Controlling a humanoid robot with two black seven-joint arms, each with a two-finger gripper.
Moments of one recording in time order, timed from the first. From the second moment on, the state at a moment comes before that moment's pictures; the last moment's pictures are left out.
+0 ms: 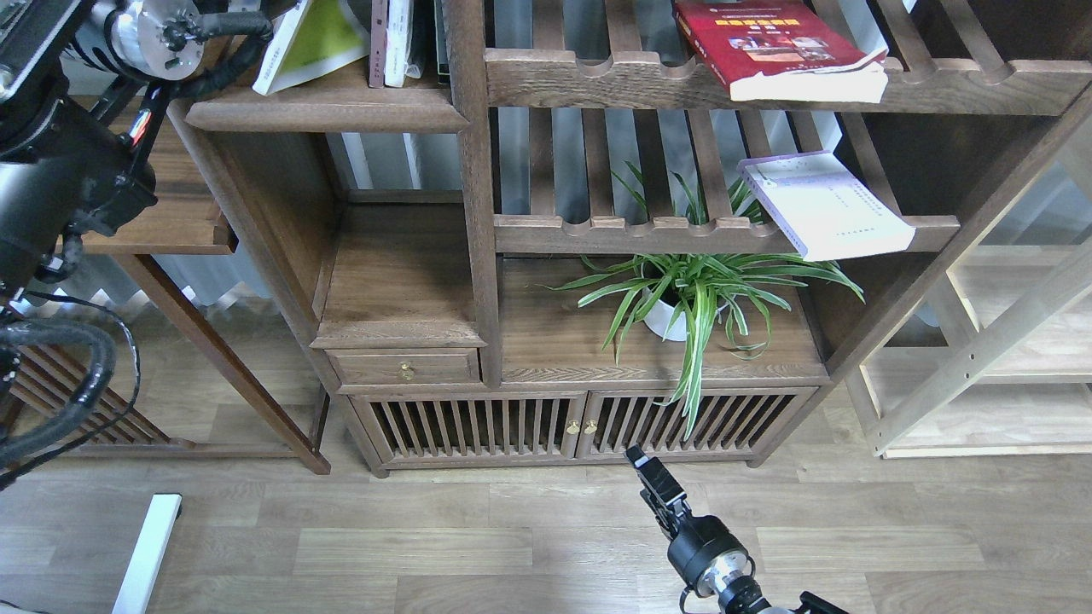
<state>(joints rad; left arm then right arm) -1.22 0.21 -1.03 -0.86 0.70 0.04 0.49 0.07 0.02 0.76 0.60 0.20 0.58 0.18</state>
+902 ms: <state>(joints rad) -1.01 0.38 -1.05 -1.21 0.69 0.12 0.49 0.08 0.02 0.76 0.59 0.25 0.58 0.17</state>
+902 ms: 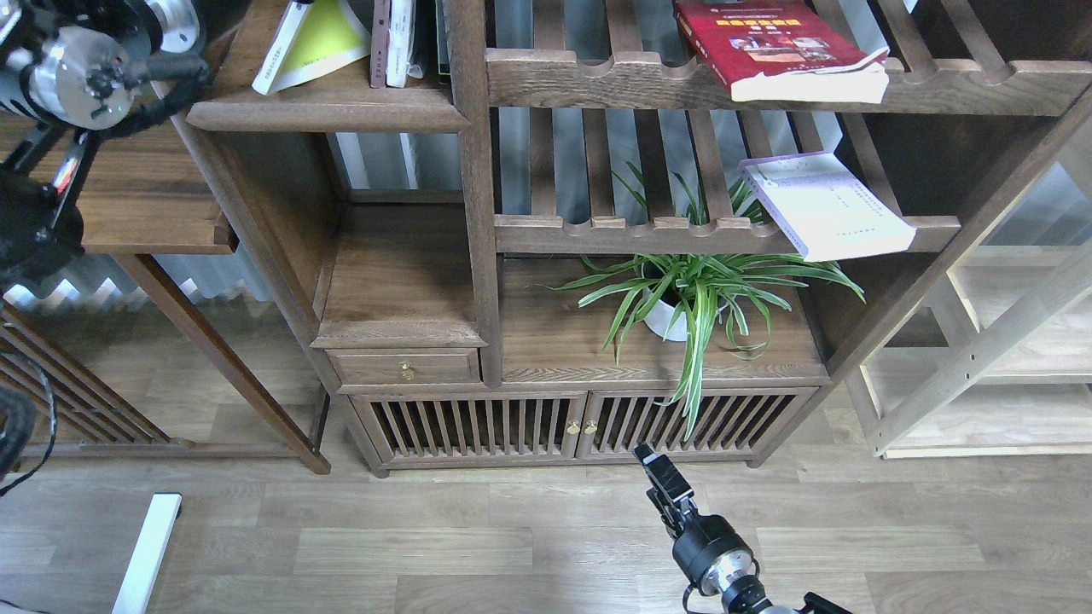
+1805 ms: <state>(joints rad) -0.57 0.24 -1.46 -1.68 0.51 0.05 0.49 0.07 0.02 0.83 0.71 0.26 0.58 0.16</state>
